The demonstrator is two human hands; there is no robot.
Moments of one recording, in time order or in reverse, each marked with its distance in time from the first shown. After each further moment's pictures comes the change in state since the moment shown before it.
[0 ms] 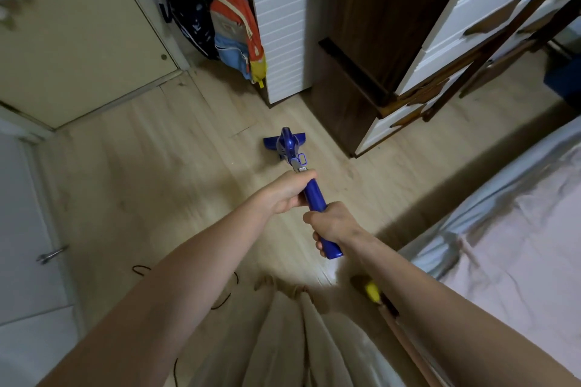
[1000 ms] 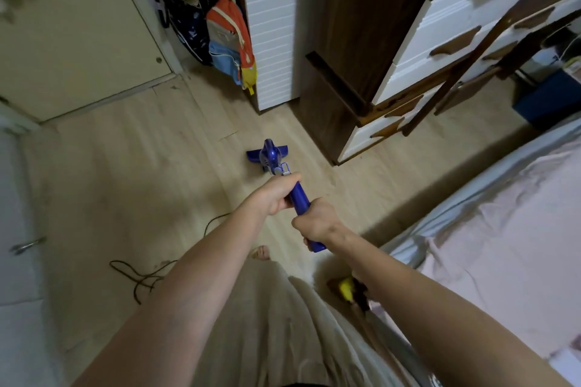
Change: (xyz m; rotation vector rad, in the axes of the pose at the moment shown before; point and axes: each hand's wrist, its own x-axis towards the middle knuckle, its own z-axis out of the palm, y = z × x) left_hand -0.024 -0.026 0.035 -0.056 0.092 -0.002; right_hand -0.026 0.030 -0.019 -0.293 0.056 -0.146
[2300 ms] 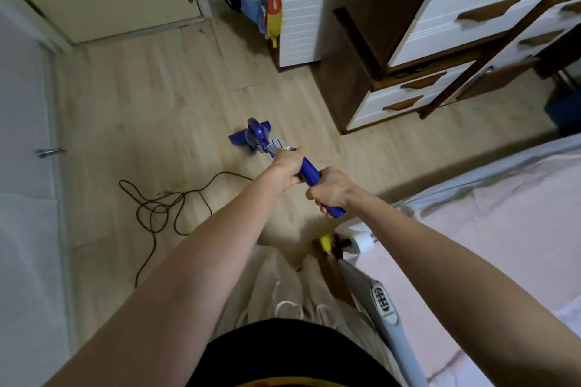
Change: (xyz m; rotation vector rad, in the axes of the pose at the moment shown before) left_hand -0.067 -0.083 0.070 -0.190 0.295 0.053; right_hand -0.044 0.086 -0.032 -0.219 -0.174 -0.075
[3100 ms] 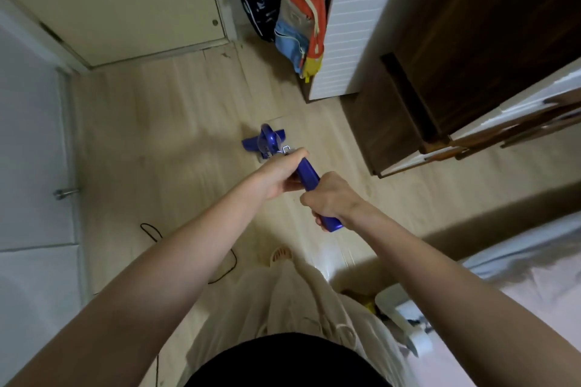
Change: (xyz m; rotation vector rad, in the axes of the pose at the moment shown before) left_hand 0.151 0.205 -0.144 -0.019 -0.174 -0.037; right_hand 0.137 -0.254 -0.015 0.056 0.020 0.050
